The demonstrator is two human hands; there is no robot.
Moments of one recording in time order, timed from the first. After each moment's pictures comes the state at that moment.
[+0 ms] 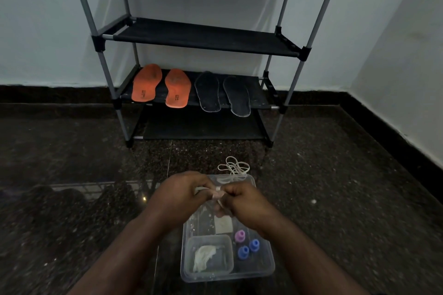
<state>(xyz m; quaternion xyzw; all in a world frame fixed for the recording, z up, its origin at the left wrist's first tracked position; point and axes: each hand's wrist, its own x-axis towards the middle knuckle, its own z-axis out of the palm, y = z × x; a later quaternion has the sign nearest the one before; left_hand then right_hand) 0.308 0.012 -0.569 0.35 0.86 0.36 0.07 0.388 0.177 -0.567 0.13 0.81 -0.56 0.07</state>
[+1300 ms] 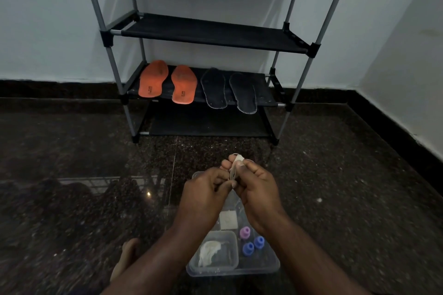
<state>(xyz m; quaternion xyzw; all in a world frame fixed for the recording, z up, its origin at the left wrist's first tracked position) 0.347 0.044 -0.572 0.21 0.83 0.52 0.03 0.385 0.163 -0.559 0.18 0.49 -0.84 -0.11</state>
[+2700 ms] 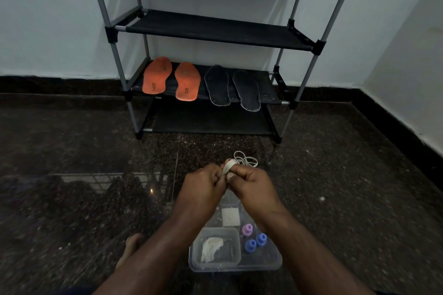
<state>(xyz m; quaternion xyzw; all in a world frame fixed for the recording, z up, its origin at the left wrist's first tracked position) 0.332 0.038 -0.580 0.22 0.88 0.43 0.01 0.386 0.162 -0.562 0.11 0.74 -0.66 -0.07</state>
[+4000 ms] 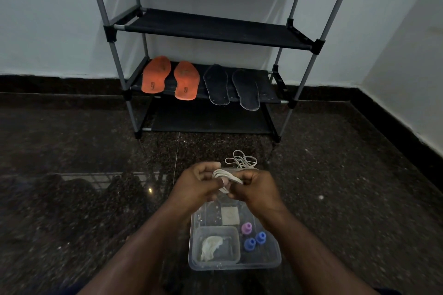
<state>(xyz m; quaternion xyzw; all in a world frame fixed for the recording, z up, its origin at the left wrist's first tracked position) 0.319 0.032 -0.584 0.05 0.66 0.70 0.27 0.382 0.175 -0.582 0.16 0.70 -0.70 -0.05</state>
